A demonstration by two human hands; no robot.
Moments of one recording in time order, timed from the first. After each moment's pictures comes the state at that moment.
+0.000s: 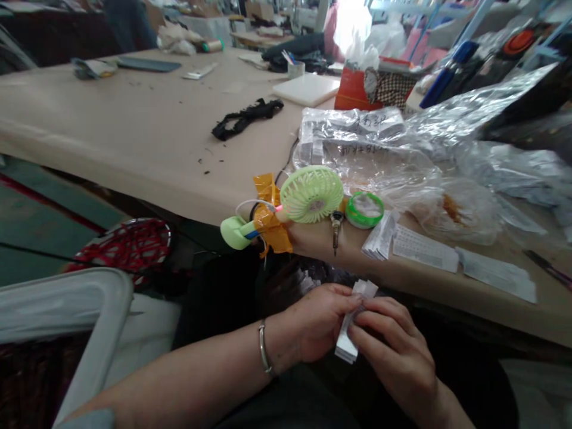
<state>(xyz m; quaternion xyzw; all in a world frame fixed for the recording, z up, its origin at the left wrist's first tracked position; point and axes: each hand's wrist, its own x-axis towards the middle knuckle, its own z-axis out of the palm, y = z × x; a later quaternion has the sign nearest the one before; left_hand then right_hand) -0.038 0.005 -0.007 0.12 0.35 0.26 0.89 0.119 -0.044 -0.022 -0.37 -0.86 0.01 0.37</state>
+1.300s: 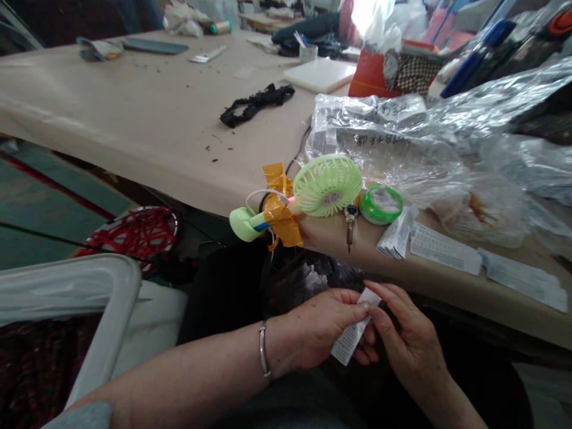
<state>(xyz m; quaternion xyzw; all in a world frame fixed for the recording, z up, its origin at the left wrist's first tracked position) -0.051 -0.003 -0.013 0.24 0.33 0.20 0.89 0.112 -0.033 -0.031 -0.53 -0.75 0.16 0.36</state>
